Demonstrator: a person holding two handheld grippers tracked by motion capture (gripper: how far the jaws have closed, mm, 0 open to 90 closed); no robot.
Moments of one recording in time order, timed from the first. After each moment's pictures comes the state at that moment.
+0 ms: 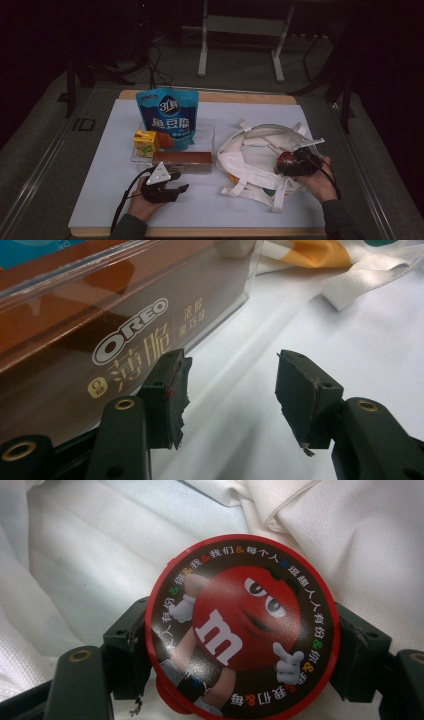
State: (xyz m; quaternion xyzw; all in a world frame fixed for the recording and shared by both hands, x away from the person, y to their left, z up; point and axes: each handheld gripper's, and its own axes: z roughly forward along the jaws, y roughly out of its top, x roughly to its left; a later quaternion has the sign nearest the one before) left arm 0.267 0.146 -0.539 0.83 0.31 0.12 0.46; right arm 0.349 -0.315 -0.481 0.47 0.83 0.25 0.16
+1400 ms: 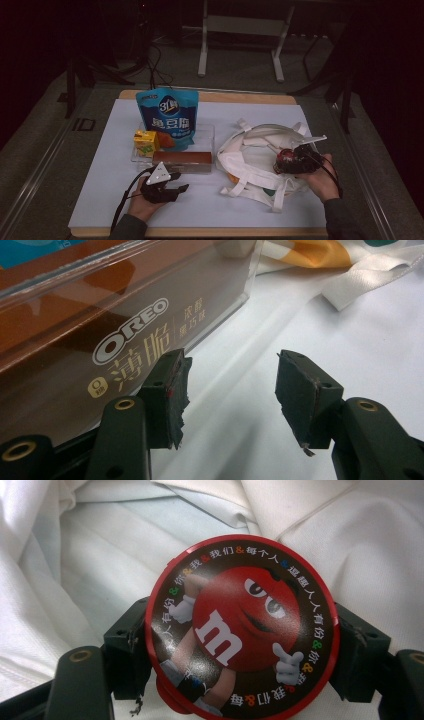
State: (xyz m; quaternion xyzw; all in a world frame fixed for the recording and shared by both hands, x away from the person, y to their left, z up) left arm 0.267 0.146 -0.539 0.83 0.31 0.12 0.46; right arm 0.347 -0.310 -0.463 0.46 0.83 0.27 0.16
